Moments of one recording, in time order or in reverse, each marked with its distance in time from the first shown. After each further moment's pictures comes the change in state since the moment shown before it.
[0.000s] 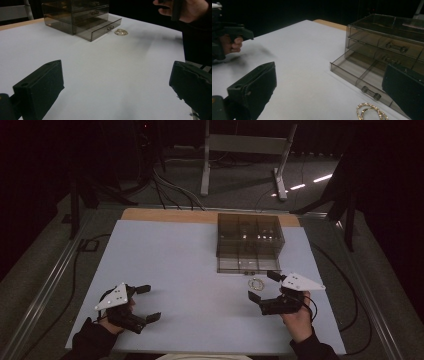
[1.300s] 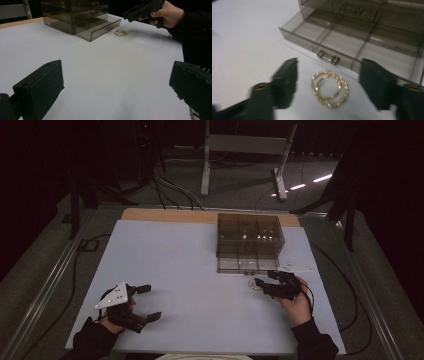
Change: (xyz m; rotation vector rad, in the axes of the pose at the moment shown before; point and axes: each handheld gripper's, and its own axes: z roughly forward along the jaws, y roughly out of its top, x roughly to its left) left arm 0.002 -0.001 0.001 -0.002 -0.010 -0.014; right arm -0.060 -0.027 0.036 0.268 -0.175 0.129
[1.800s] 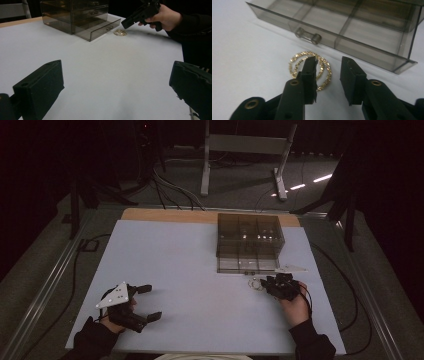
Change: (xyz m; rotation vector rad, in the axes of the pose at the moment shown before) left arm 0.000 0.000 0.002 0.003 -0.003 -0.002; right arm -0.006 -0.012 0.013 0.112 -0.112 0.019
